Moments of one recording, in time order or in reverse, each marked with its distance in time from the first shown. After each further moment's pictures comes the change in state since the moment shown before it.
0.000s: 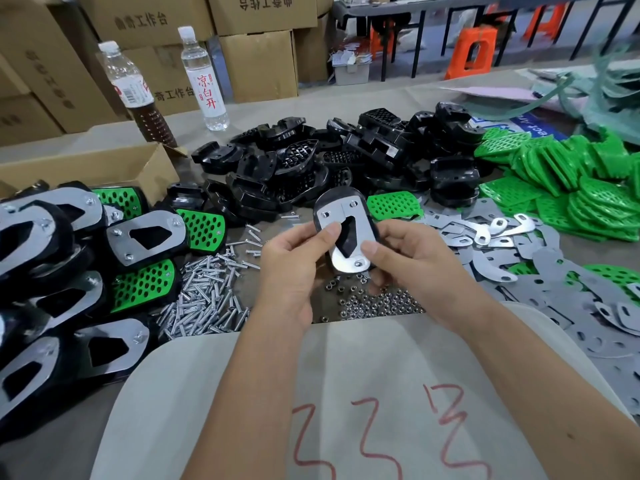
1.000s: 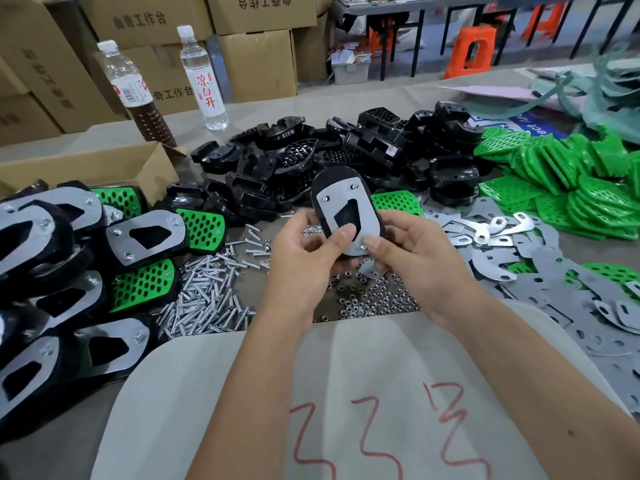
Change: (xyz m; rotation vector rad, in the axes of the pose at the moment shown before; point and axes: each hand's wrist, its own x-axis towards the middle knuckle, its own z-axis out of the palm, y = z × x) left_hand 0.004 -0.011 -0.003 0.255 -0.147 0.189; right_hand 0.001 -0.002 0.005 0.014 0.114 -0.028
